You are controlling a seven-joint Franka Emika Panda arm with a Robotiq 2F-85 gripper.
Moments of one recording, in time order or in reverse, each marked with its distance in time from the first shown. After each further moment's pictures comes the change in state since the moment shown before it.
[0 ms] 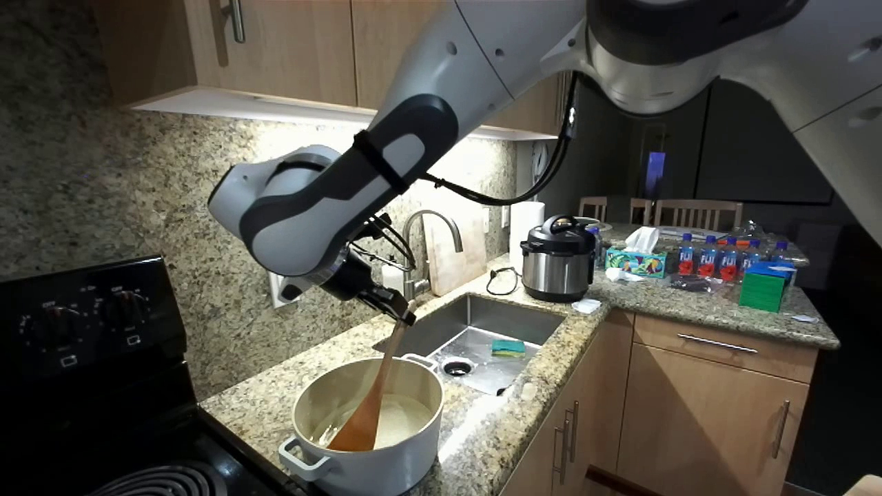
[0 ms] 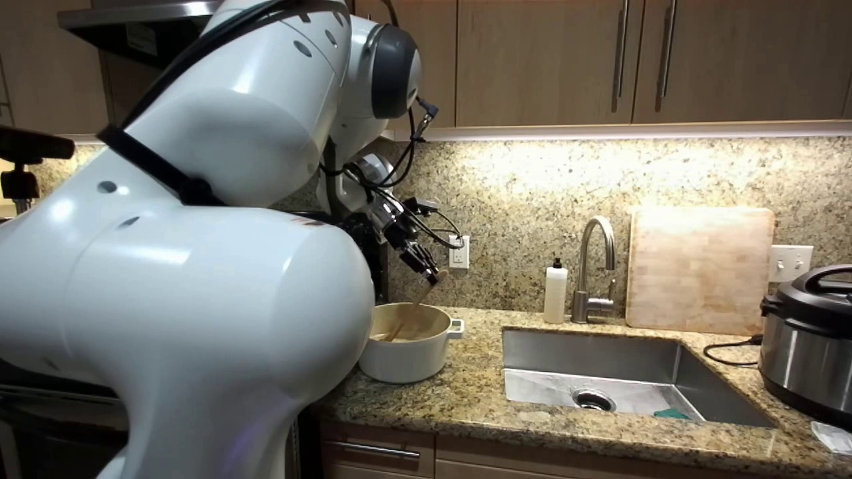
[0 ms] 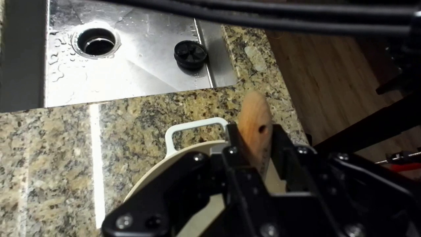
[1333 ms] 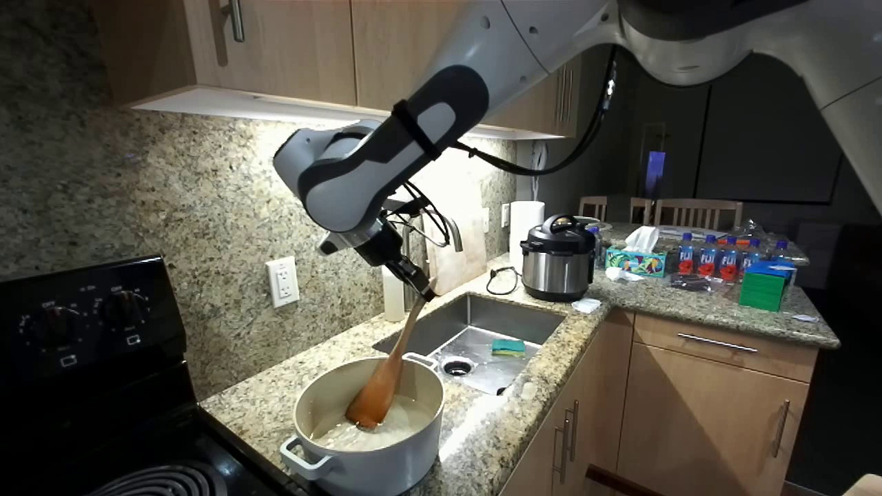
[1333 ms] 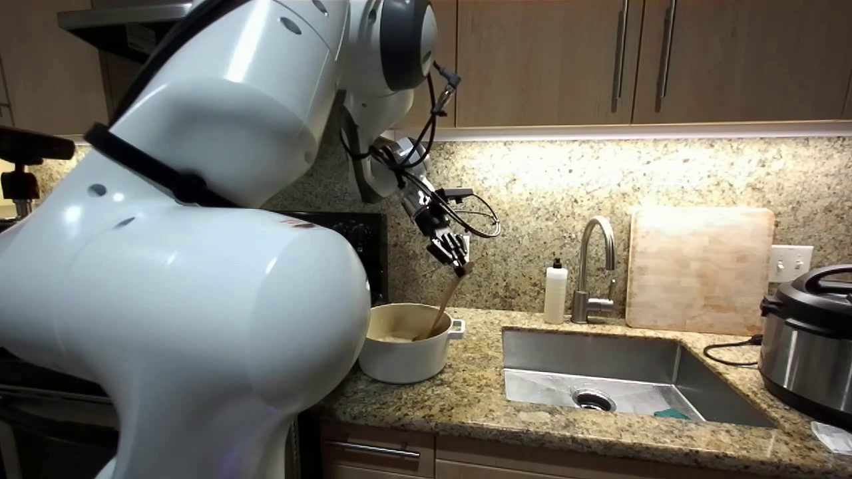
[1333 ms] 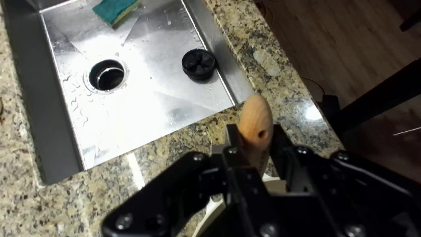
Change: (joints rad) arm -0.082 -0.100 -0.079 -0.054 0.093 0.127 0.108
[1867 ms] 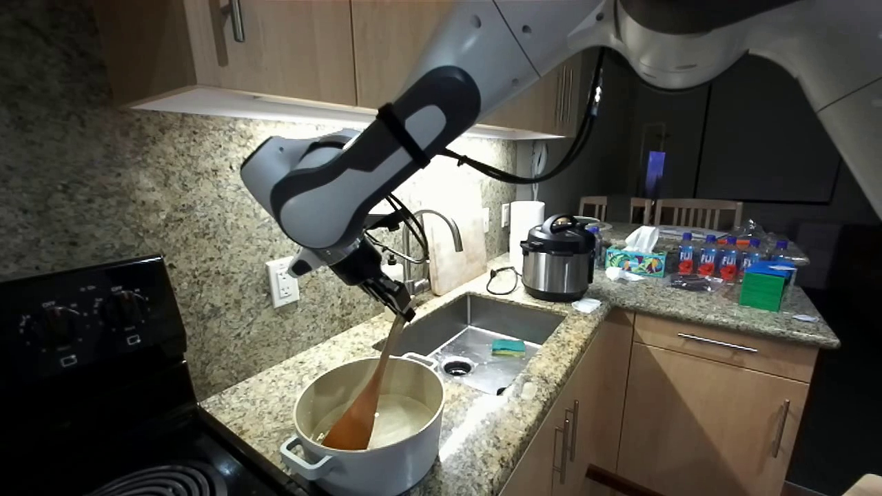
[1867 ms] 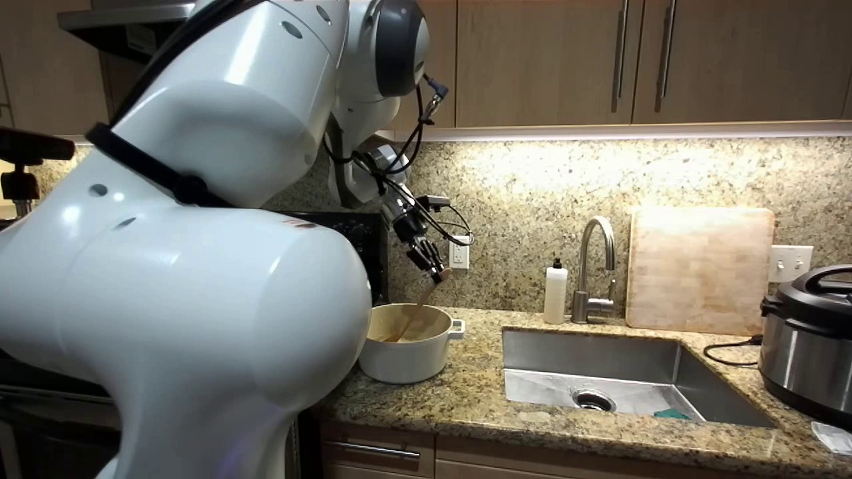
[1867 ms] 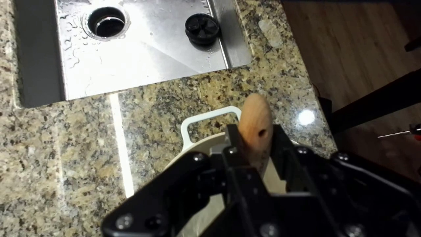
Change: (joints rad) arm 0.018 0.015 0.068 -0.027 -0.002 0.033 -0.096
